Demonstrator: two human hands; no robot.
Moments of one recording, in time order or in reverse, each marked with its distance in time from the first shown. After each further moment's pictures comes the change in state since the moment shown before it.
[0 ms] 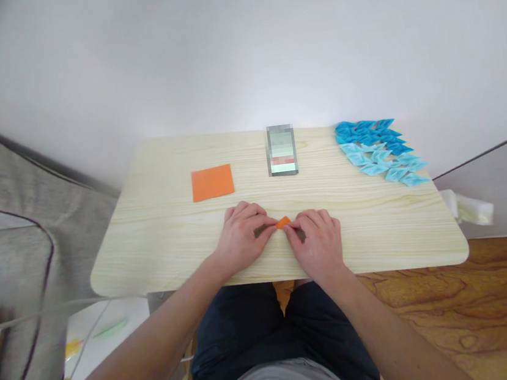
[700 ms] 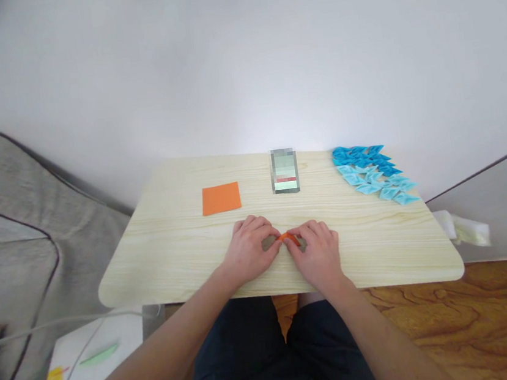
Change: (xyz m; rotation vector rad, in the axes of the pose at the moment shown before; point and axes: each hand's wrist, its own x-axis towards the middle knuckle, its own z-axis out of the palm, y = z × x) left_hand -0.001 0.009 -0.001 0.012 0.042 0.002; right_hand 0.006 0.001 0.006 0.052 0.014 0.005
